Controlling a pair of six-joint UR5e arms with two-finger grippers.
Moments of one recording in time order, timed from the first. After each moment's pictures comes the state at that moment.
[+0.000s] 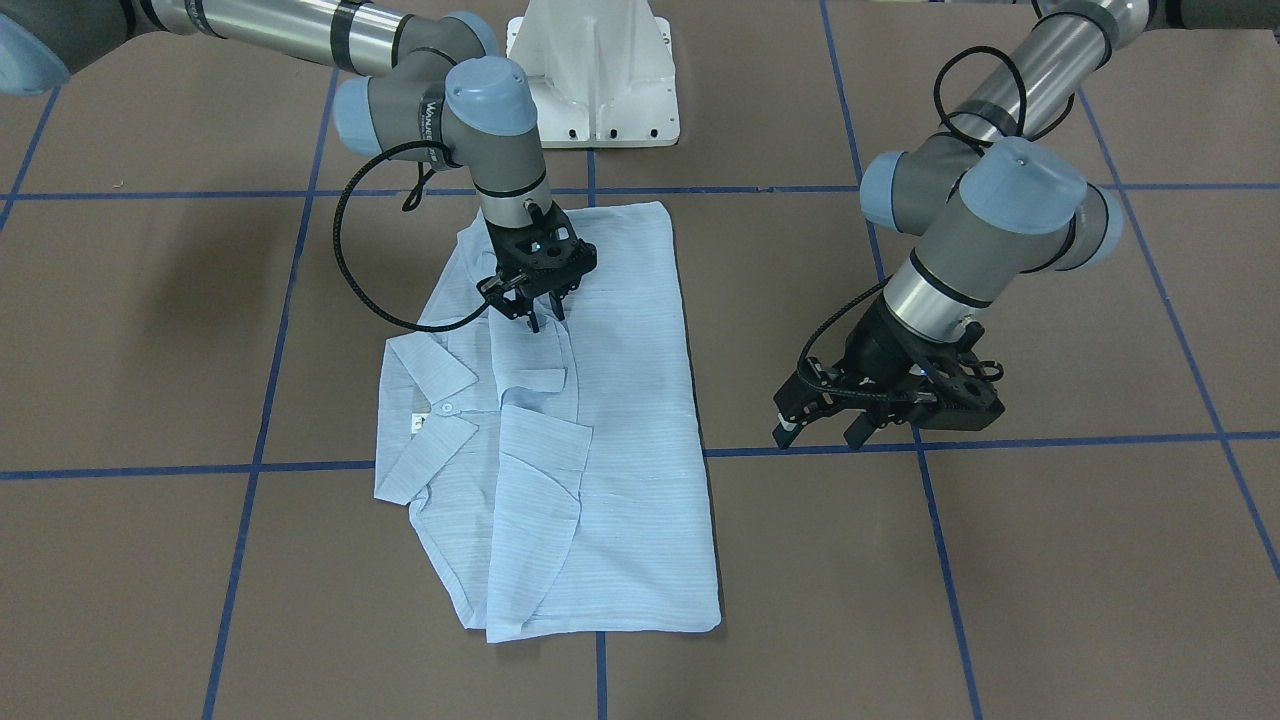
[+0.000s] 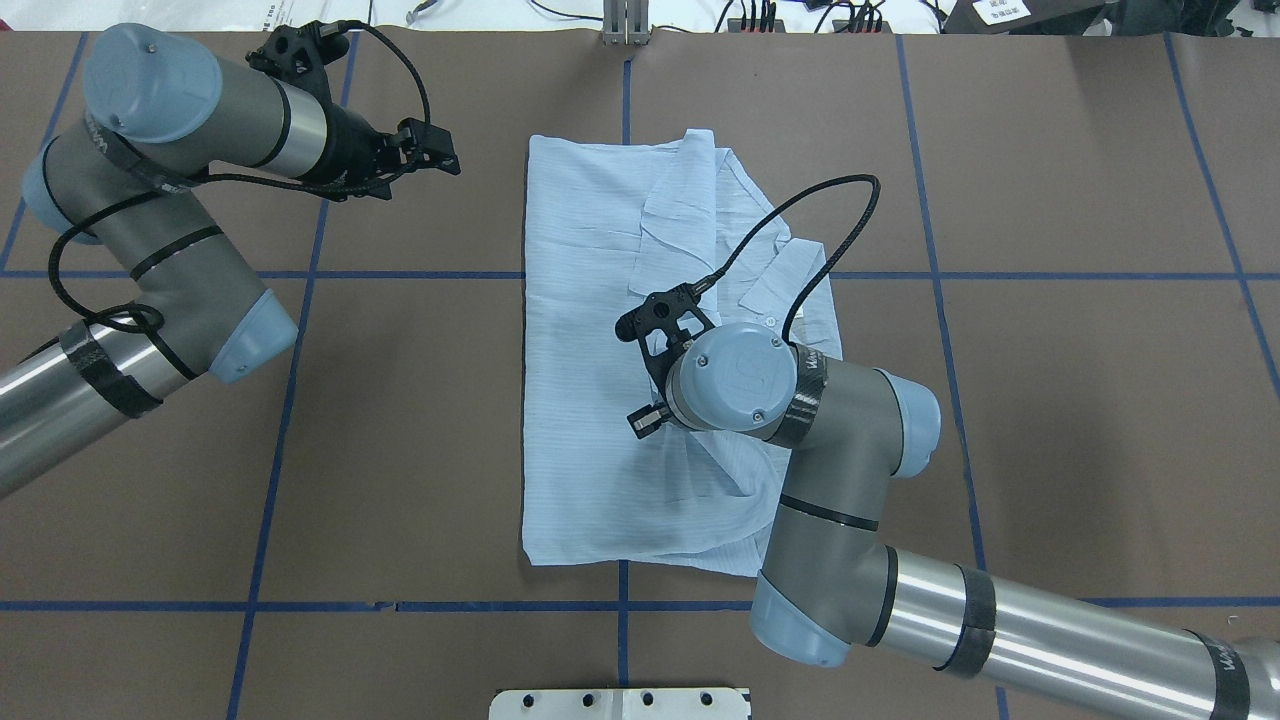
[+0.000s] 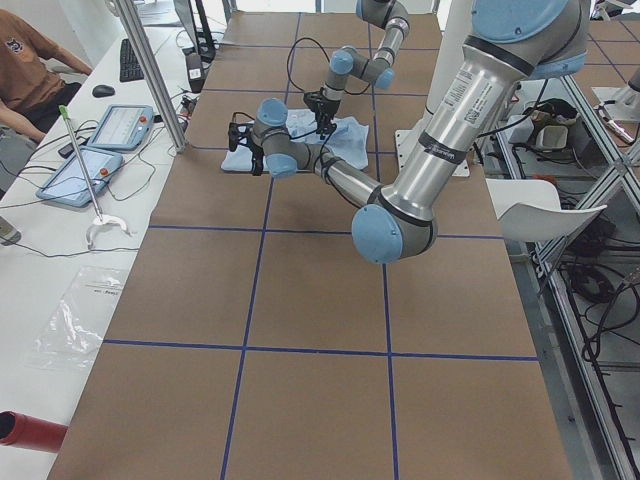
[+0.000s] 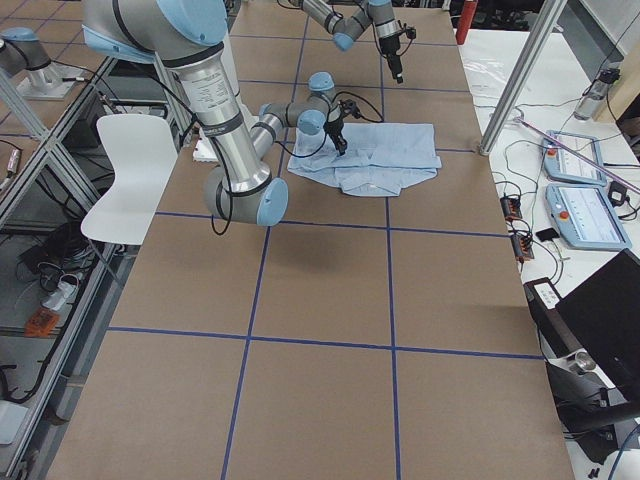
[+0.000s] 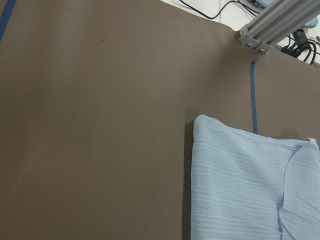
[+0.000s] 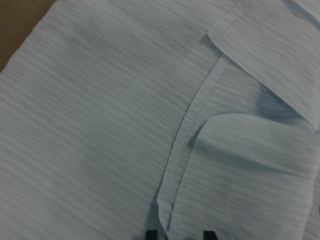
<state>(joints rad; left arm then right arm) -0.86 -2.12 -1.46 -2.30 -1.99 -1.33 0.40 -0.95 1.61 -1.35 1.64 0.79</state>
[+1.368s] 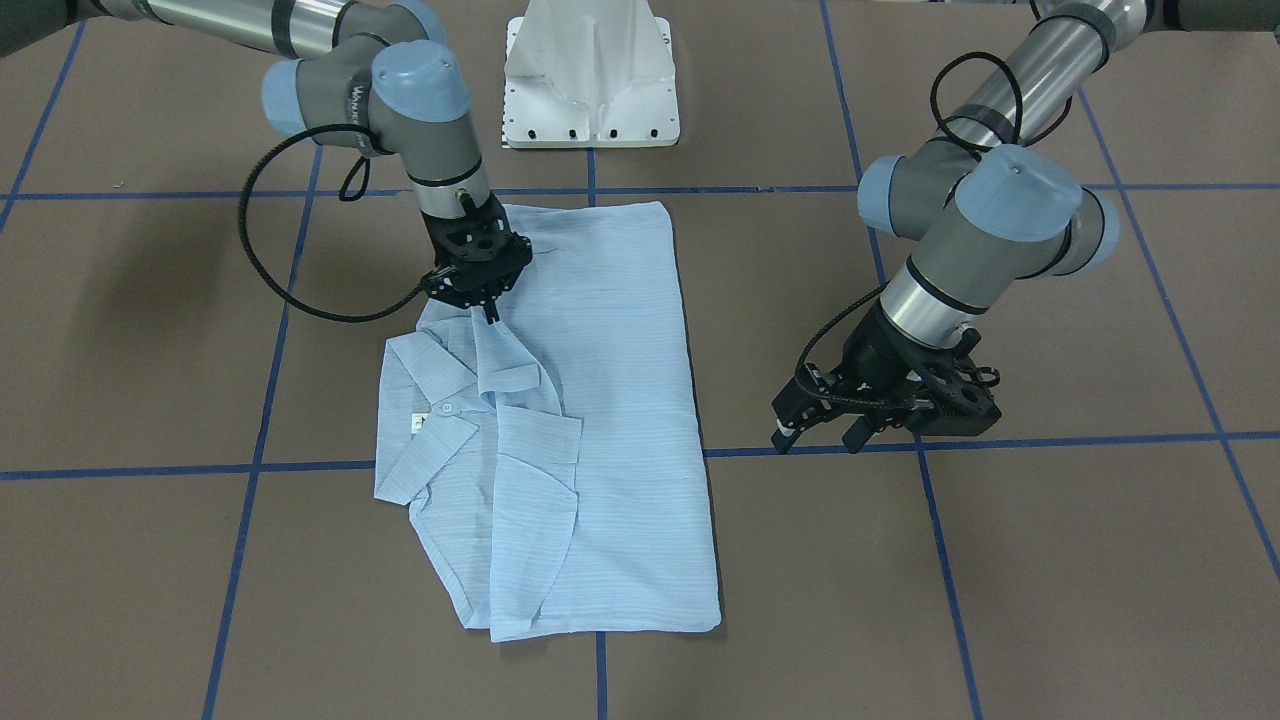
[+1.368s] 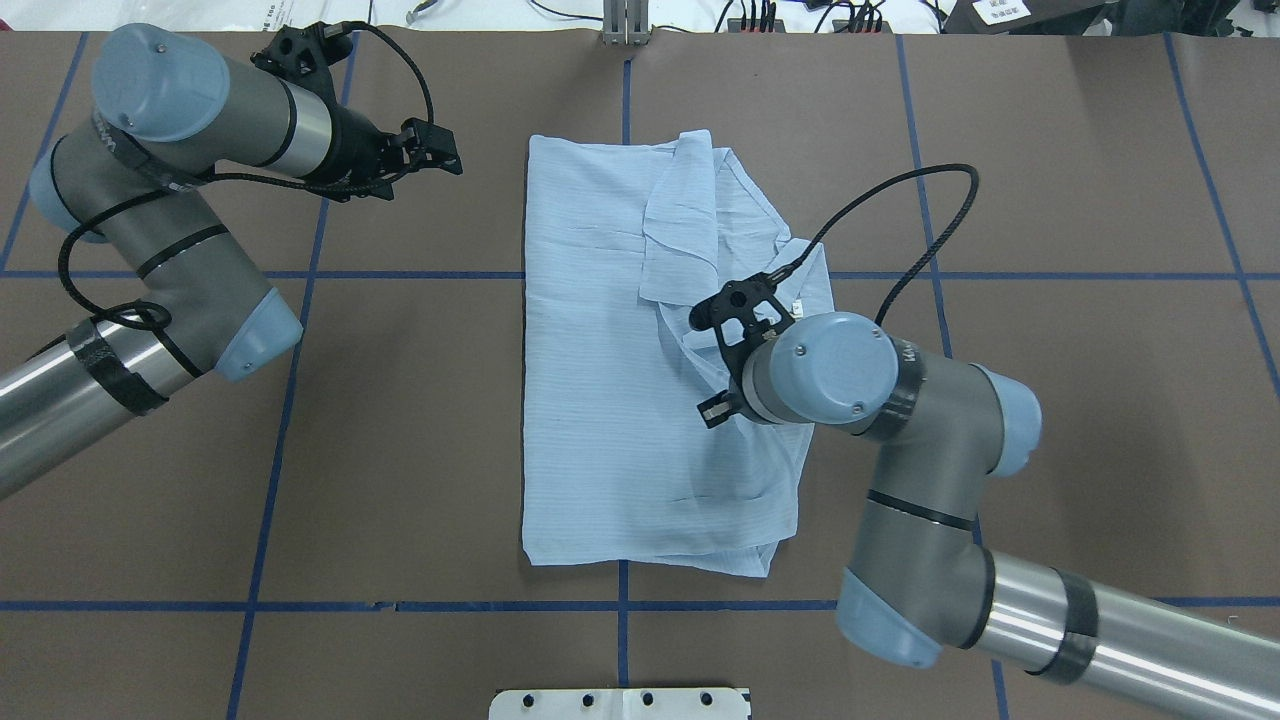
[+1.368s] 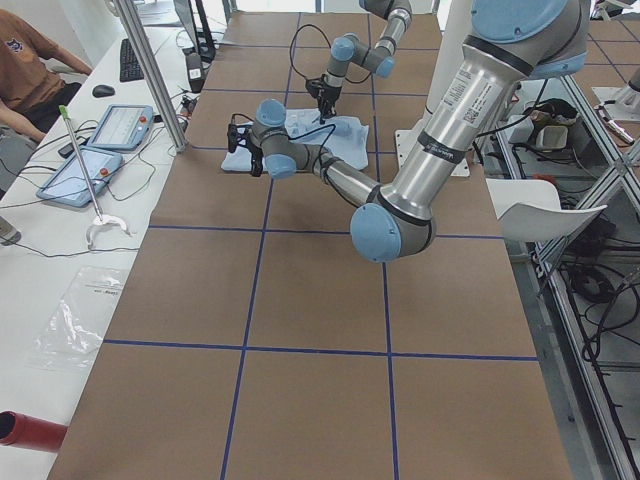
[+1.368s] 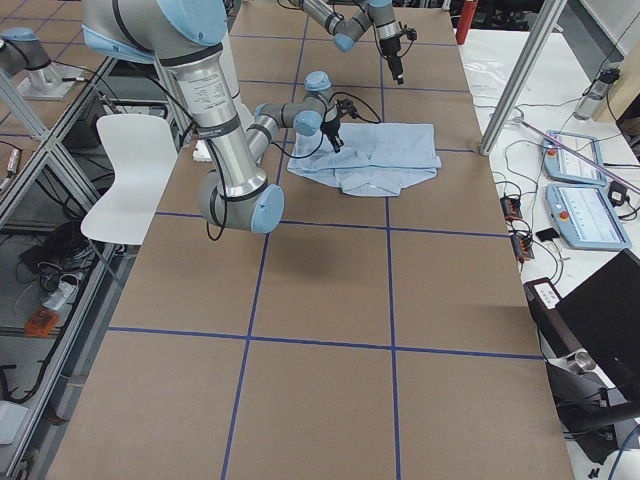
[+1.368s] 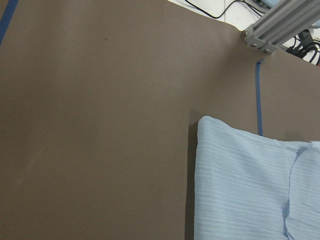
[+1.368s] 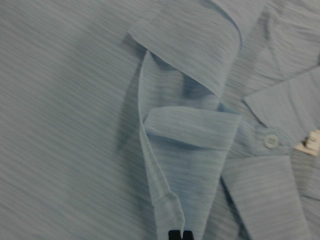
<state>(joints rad) -0.86 -2.13 -1.45 -2.30 -1.99 -1.33 0.46 -1.14 1.80 -1.37 1.66 0.79</state>
